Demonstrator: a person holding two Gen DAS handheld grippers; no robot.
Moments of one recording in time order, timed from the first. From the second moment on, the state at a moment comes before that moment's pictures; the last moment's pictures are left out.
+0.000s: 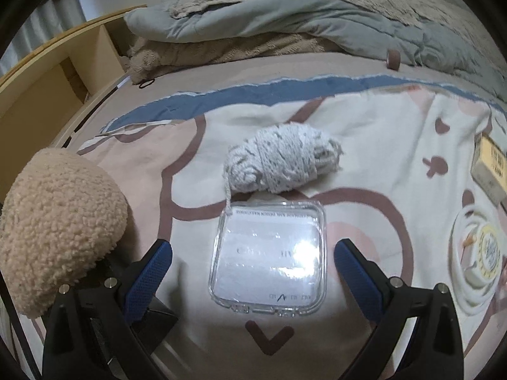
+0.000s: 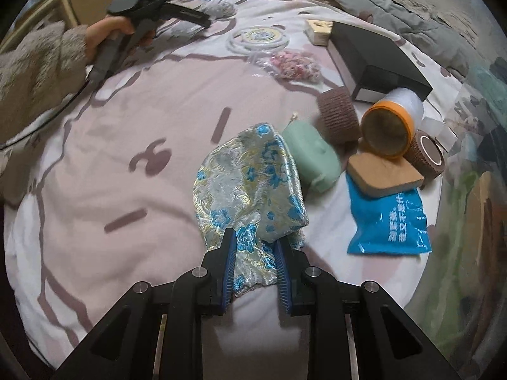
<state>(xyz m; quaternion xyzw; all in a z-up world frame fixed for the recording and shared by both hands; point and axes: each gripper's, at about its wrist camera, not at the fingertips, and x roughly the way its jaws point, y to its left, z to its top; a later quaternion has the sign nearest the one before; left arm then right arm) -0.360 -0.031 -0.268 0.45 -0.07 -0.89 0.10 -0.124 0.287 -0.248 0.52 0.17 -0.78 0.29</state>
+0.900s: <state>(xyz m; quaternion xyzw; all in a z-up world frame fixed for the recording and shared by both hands) -0.337 -0.030 -0.268 0.47 -0.05 -0.88 0.03 -0.097 0.303 -0.214 0.46 0.13 -0.82 0.31</state>
